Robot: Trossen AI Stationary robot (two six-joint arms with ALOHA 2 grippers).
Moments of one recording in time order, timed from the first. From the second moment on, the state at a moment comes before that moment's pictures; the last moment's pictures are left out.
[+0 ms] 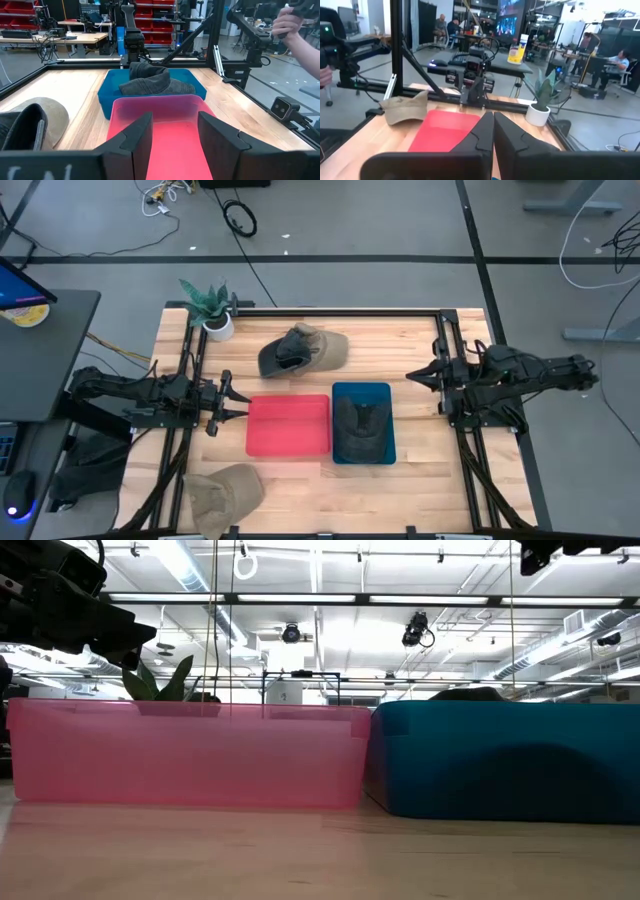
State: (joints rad) left arm -0.16 0.11 0.02 0.05 -0.04 -0.04; right arm 0.14 0.41 0.55 -0.15 0.12 -0.17
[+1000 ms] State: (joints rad) left arm -0.16 0.11 0.02 0.05 0.00 0.06; right arm 0.14 0.00 0.22 0.12 0.04 -0.31
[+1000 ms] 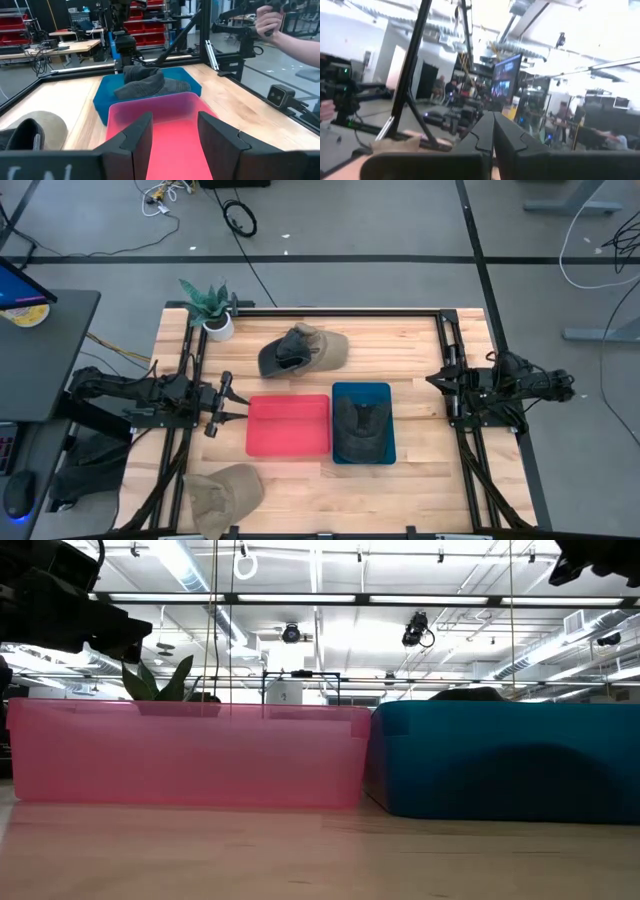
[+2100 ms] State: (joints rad) left arm -0.16 0.11 0.02 0.06 -0.06 -0.10; right arm 0.14 0.00 0.02 0.05 0.15 -0.36
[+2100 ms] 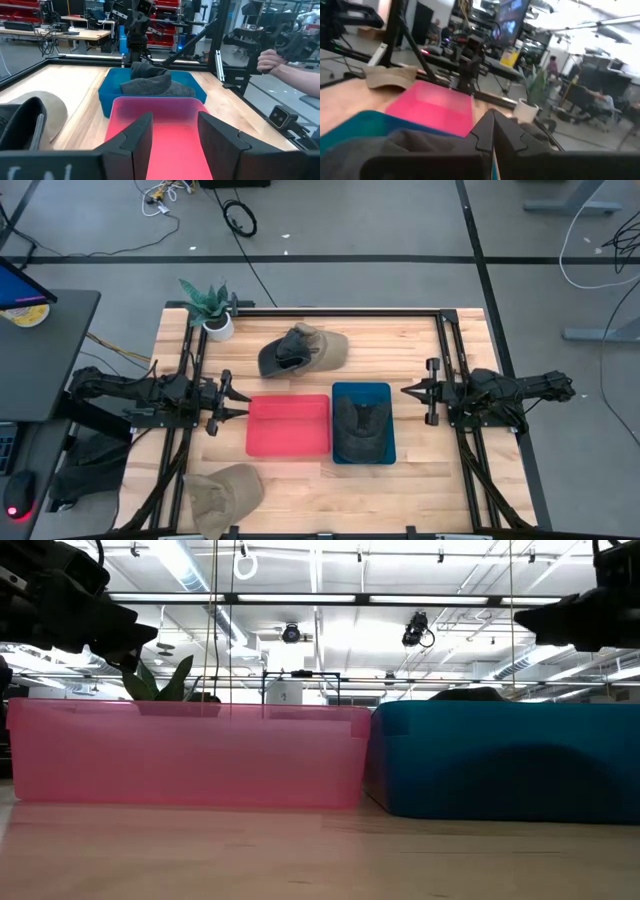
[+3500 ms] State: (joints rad) left arm -0.37 0.11 0.02 0.59 0.19 0.12; right arm 0.14 0.00 0.02 0.09 0.25 -0.47
